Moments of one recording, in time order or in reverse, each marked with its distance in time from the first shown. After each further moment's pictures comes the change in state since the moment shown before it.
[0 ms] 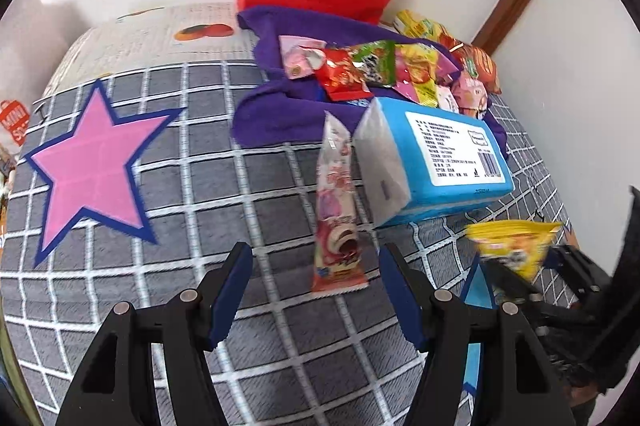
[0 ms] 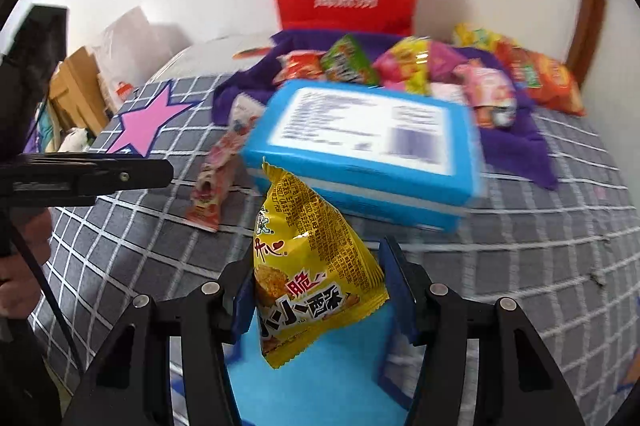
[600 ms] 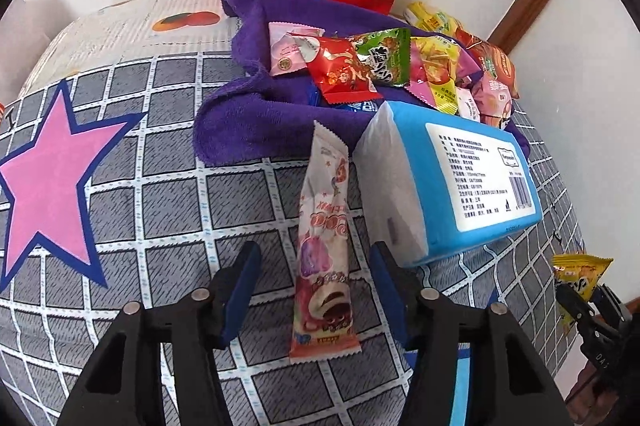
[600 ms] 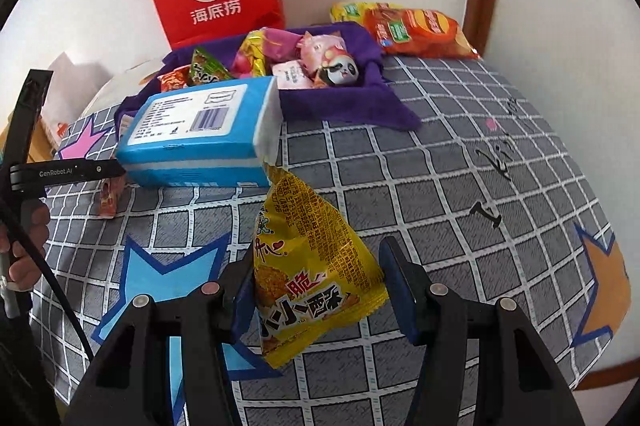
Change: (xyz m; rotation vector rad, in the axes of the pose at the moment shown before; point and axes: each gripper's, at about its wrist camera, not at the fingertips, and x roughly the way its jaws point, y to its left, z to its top) left arm 0.046 -0.010 0.021 -0.034 0.012 0.010; right arm -0.034 -0.103 -0.034 0.195 0.015 -0.150
